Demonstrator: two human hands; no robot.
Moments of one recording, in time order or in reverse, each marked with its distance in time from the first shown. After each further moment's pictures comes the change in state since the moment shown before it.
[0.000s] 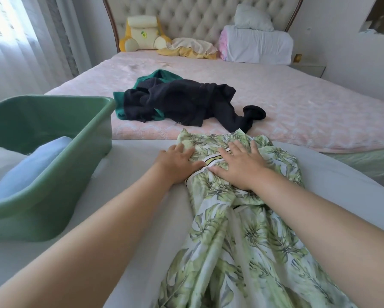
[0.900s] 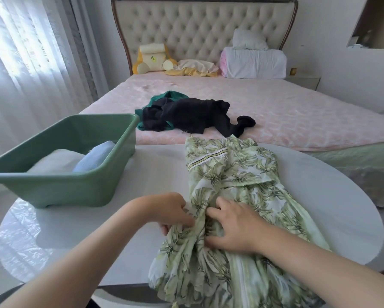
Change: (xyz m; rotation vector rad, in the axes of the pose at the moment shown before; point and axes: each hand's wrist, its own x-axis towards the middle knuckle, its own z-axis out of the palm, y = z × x) left_hand -0.234 0.032 -0.049 -0.461 -0.459 -0.047; right_hand -0.232 -0.066 -0.027 0.161 -0.091 -0.325
